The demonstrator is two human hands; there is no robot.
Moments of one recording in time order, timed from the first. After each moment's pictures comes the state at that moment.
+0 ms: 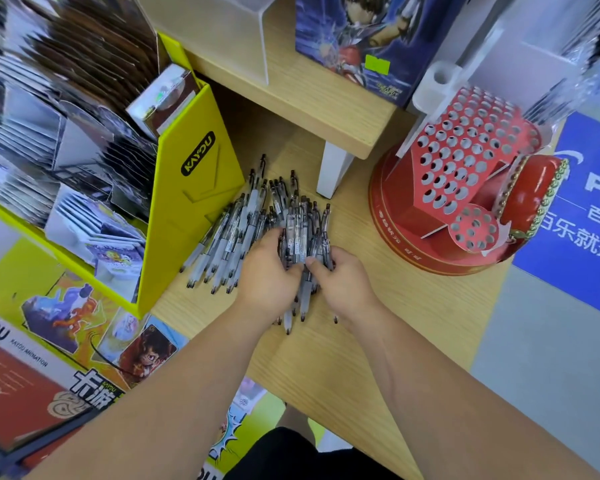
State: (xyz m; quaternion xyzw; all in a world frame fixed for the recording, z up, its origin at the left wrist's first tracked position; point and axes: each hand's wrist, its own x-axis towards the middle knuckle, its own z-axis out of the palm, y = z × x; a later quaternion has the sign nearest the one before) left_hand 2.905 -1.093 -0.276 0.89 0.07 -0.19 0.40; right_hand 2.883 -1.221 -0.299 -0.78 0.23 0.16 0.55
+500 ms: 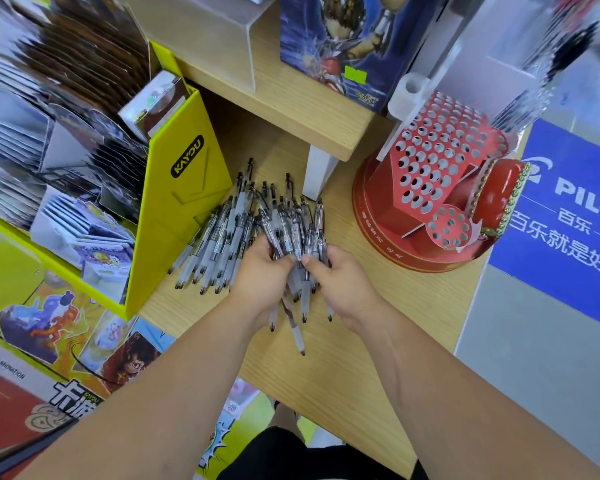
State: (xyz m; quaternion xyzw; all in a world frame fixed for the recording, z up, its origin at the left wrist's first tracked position) left_hand 2.901 -1.103 -0.276 0.71 0.18 -0.24 0.64; right_hand 2.877 -1.233 -0.276 -0.73 0.24 0.17 0.62
